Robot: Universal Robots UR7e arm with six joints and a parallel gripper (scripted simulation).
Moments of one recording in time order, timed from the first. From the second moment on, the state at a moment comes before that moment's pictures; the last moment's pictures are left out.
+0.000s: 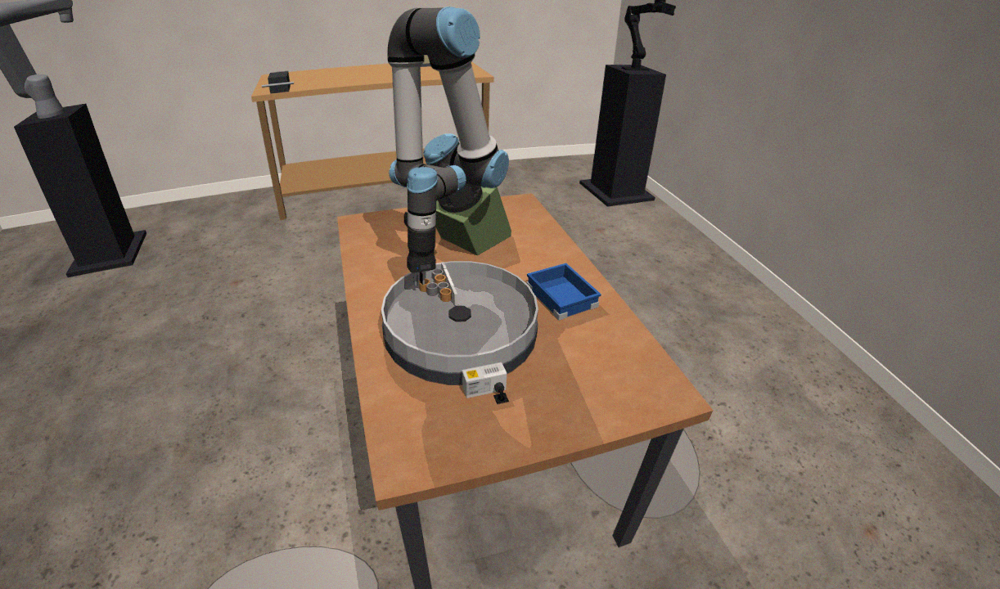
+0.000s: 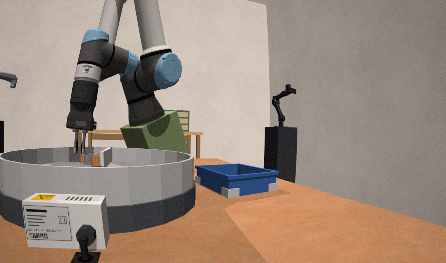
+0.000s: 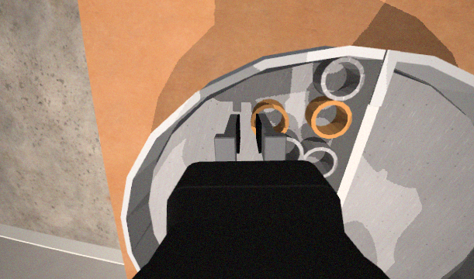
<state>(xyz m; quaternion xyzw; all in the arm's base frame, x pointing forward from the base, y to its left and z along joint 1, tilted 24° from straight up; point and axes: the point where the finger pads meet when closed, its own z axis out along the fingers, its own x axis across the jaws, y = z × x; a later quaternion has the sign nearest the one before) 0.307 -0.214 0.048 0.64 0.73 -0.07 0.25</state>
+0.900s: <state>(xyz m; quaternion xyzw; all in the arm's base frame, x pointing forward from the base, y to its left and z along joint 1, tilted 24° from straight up) 0.309 -0.216 0.049 0.64 0.73 -0.07 0.25</state>
